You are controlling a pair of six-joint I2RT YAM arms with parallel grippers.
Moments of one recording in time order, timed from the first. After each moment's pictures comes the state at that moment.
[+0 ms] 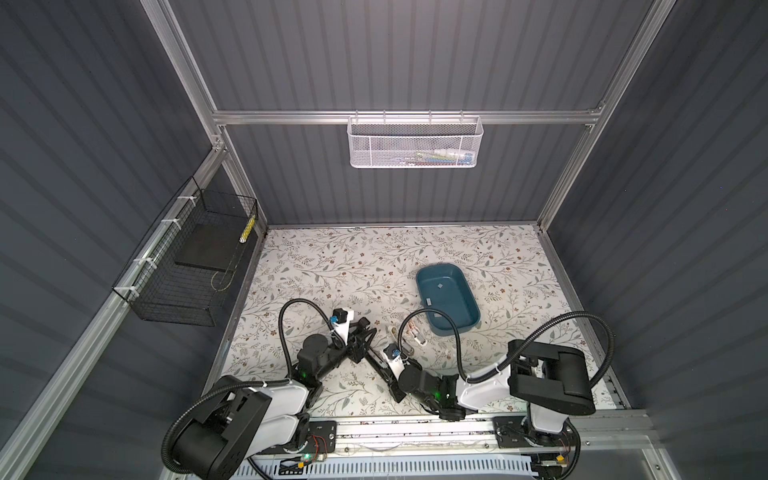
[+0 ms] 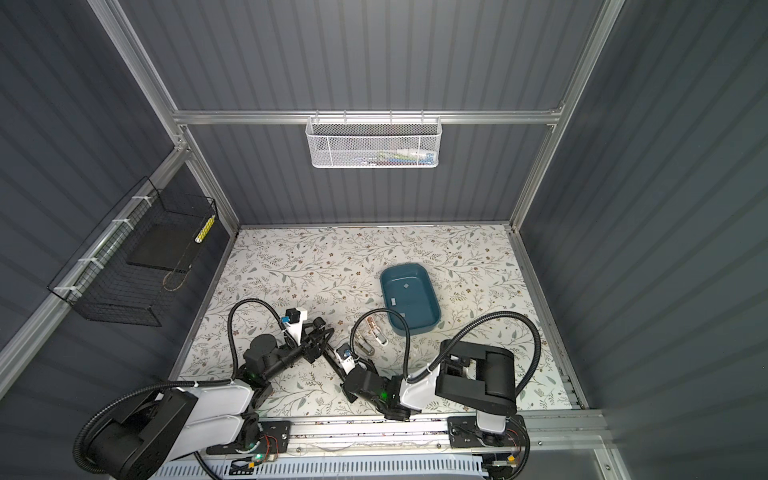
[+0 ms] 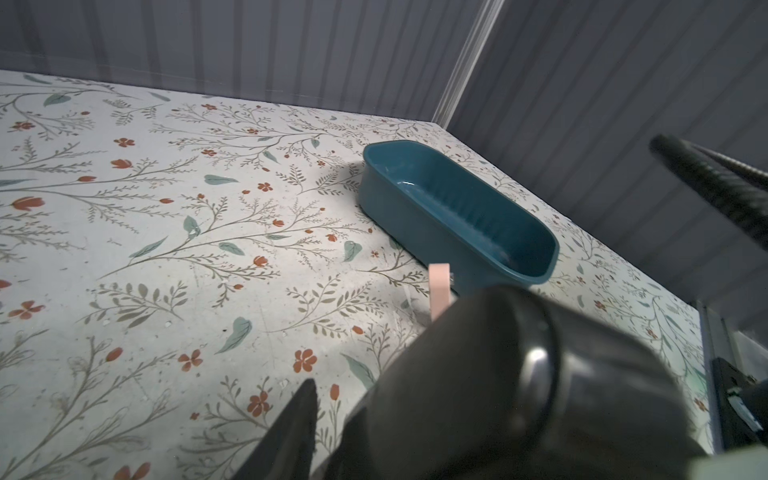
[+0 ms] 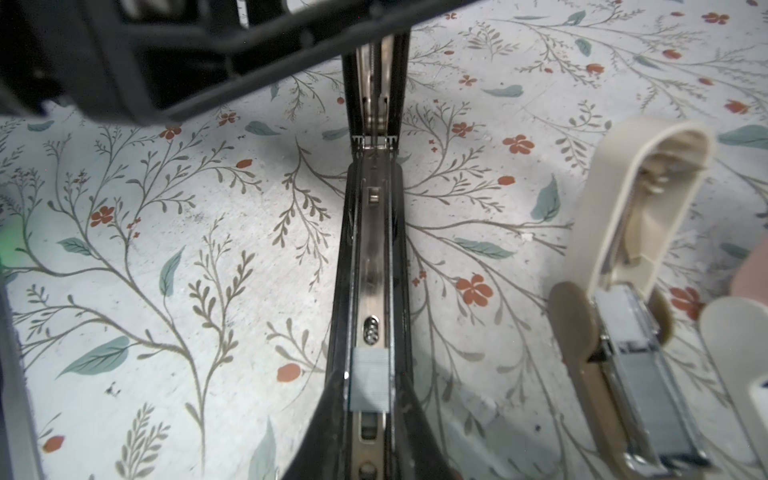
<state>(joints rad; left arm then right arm) -0.51 1.19 0.01 1.00 0.32 -0.26 1.36 1.78 0.57 0.63 0.40 0.38</state>
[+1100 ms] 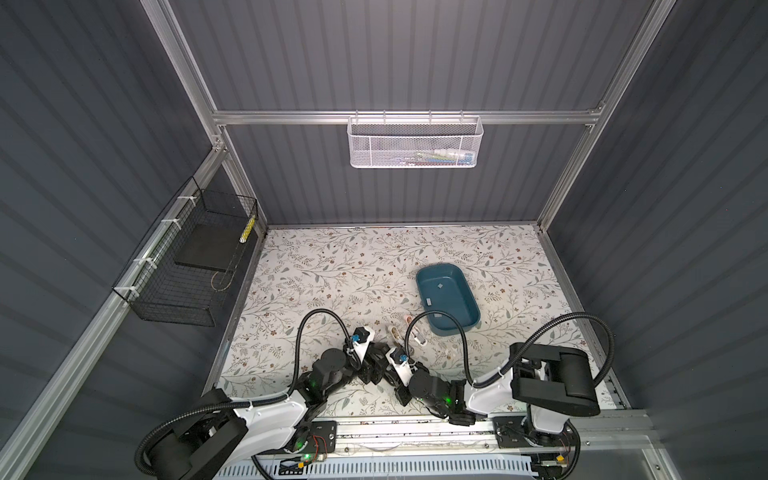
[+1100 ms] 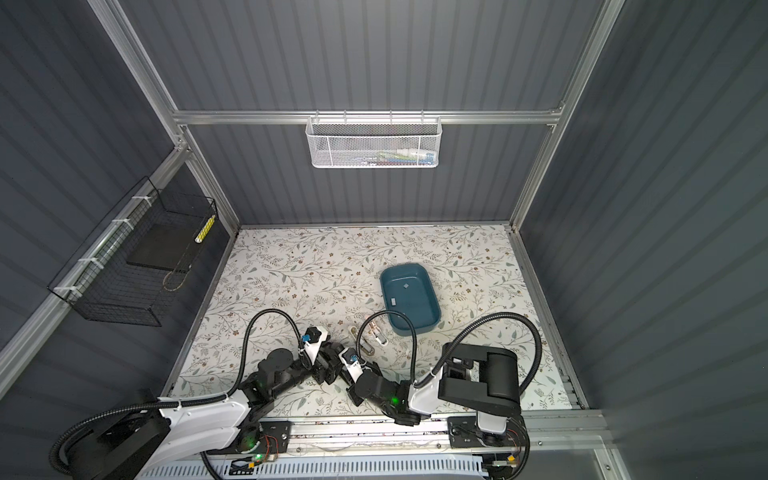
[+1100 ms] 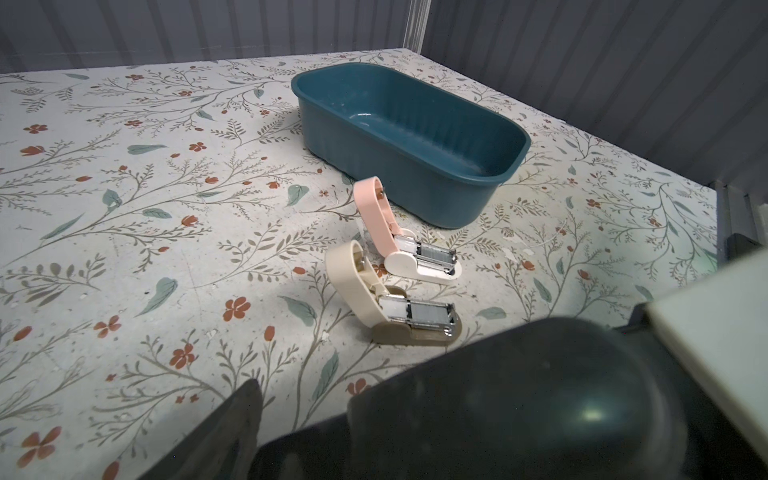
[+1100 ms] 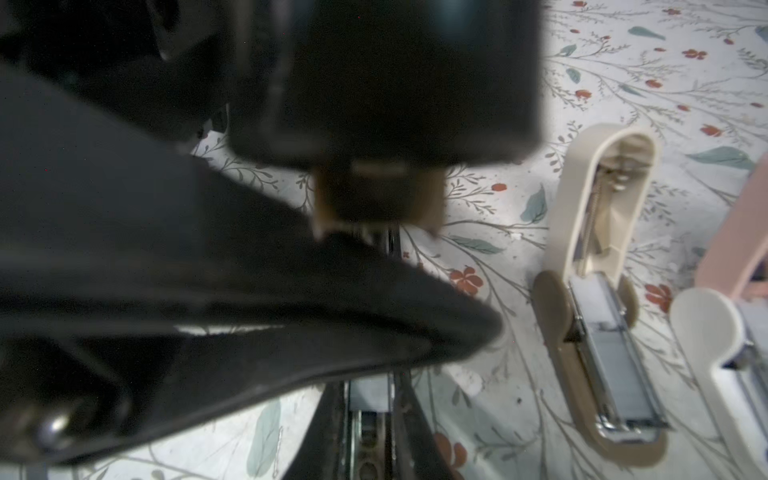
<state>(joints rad) -0.83 1.07 0.01 0.75 0.07 -0.15 1.37 1.74 0.47 0.77 0.41 0.33</state>
